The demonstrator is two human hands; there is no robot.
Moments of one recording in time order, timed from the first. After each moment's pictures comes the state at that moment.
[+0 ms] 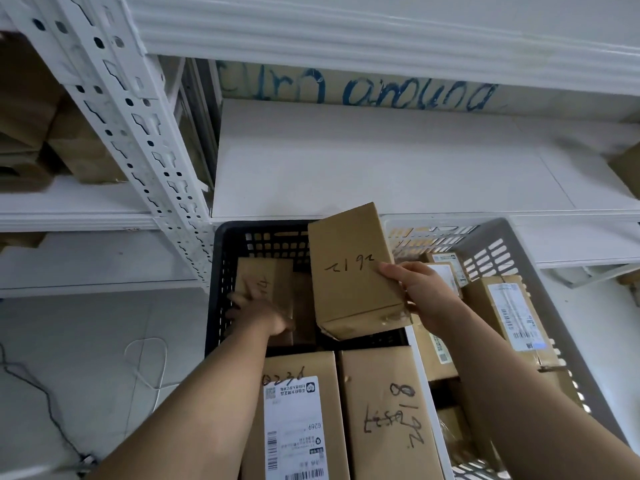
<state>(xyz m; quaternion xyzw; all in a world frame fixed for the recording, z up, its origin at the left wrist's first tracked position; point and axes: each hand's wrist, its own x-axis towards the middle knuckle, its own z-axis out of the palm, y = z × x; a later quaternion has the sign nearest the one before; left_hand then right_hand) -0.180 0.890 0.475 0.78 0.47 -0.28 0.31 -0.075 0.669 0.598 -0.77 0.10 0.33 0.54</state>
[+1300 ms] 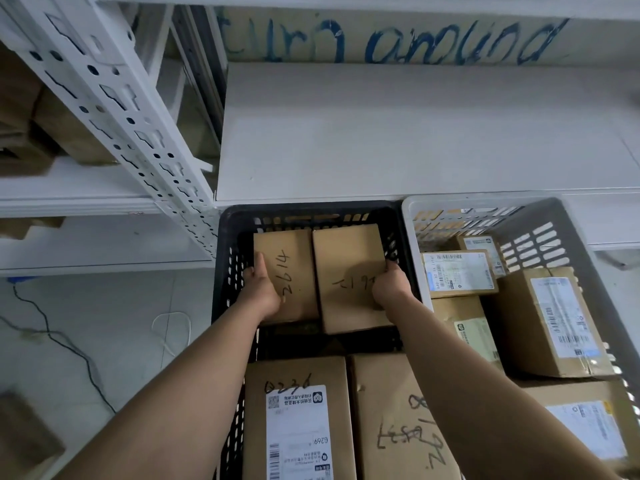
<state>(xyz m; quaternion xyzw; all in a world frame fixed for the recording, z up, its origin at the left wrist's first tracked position) -0.171 0.915 0.465 0.79 0.44 -0.22 0.37 -0.056 0.725 0.490 -0.86 0.12 0.34 0.36</state>
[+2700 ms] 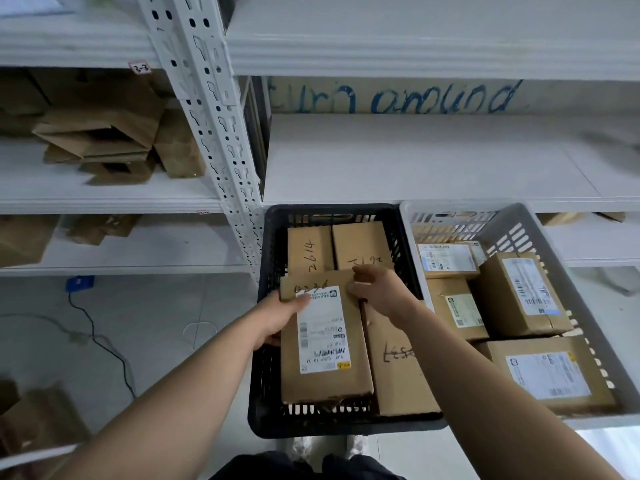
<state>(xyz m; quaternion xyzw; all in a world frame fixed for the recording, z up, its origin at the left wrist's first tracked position) -0.315 0.858 0.586 0.66 0.42 -0.19 0.60 -0.187 0.693 0.590 -0.81 -0.09 0.35 0.45</state>
